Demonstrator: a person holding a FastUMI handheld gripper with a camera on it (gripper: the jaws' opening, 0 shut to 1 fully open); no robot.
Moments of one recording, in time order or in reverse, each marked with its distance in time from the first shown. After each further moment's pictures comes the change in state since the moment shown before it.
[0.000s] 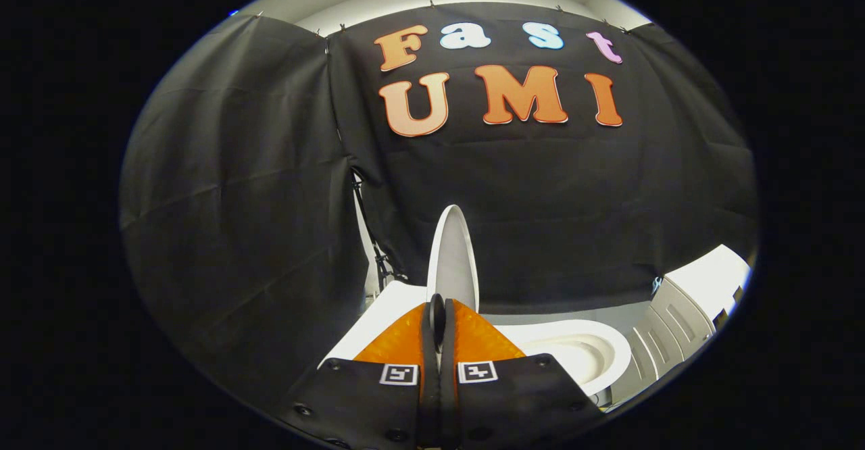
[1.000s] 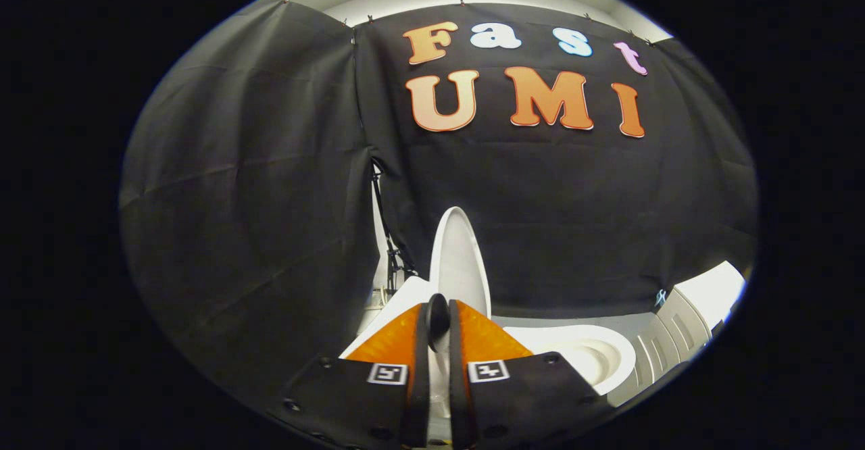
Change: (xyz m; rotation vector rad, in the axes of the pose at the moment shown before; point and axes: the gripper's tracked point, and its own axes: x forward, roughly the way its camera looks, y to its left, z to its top) arm 0.005 0.043 -0.009 -0.065 0.015 0.046
